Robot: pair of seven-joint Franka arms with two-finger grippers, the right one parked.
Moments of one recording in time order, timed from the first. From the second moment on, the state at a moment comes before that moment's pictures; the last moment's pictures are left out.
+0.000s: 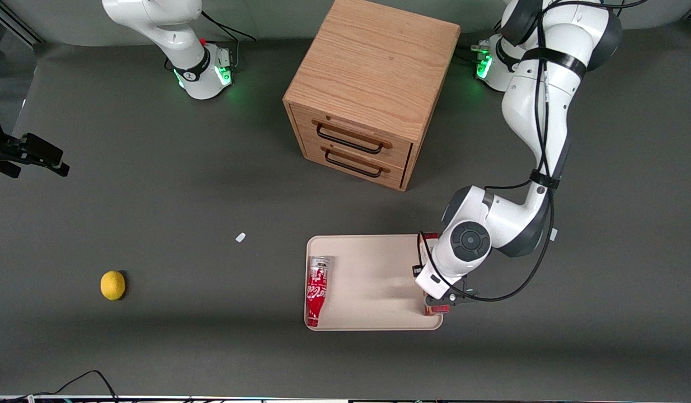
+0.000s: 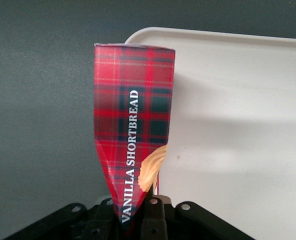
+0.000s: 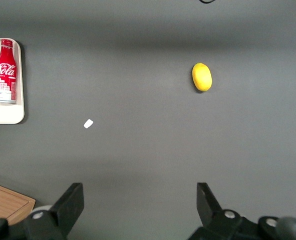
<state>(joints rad) -0.30 0.87 -0.17 -1.27 0.15 2.16 -0.58</state>
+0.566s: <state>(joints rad) -0.30 0.87 -0.17 -1.25 0.15 2.20 -0.58</state>
